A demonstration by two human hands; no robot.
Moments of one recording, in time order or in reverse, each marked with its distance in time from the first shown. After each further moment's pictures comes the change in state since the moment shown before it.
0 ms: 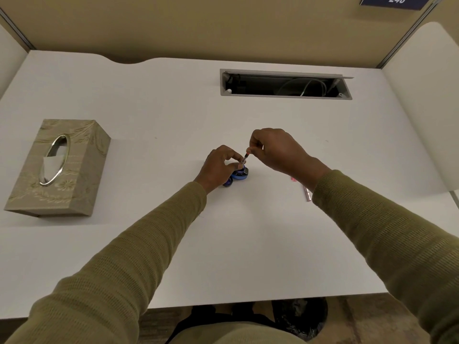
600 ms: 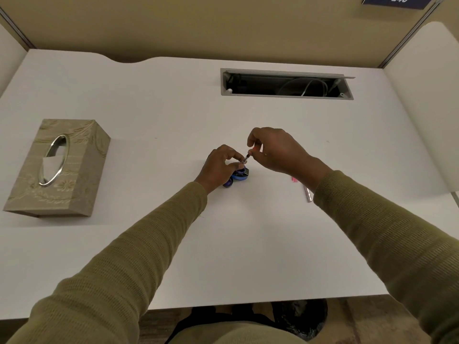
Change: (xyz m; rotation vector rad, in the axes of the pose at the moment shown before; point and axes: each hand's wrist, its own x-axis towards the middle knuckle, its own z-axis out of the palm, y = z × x) left_hand 0.001 0.001 0.000 -0.036 0.004 0.006; right_hand 0.002 0.002 -0.001 0.013 -0.017 -0.022
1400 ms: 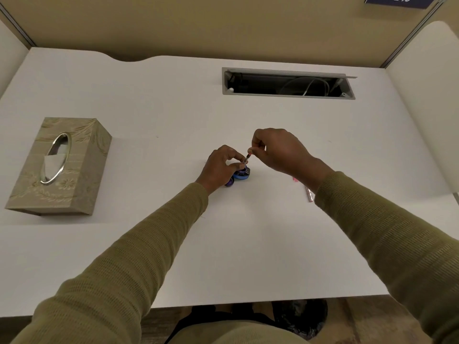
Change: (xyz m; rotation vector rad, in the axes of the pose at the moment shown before) left_hand 0.000 -0.006 0.001 -0.011 0.003 0.004; right_hand -0.002 -0.002 0.001 -0.049 0.029 0.031
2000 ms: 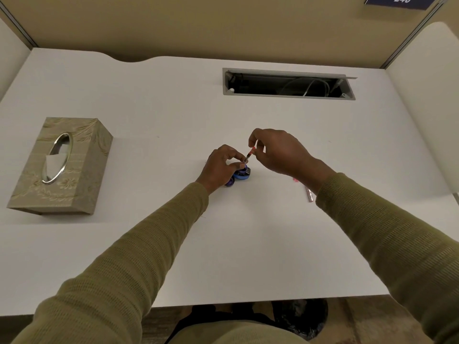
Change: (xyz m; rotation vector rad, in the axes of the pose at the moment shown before) left_hand -0.002 0.003 -0.001 0.006 -0.001 -0.007; right_hand -0.004 -0.002 -0.001 -0.005 -0.014 -0.023
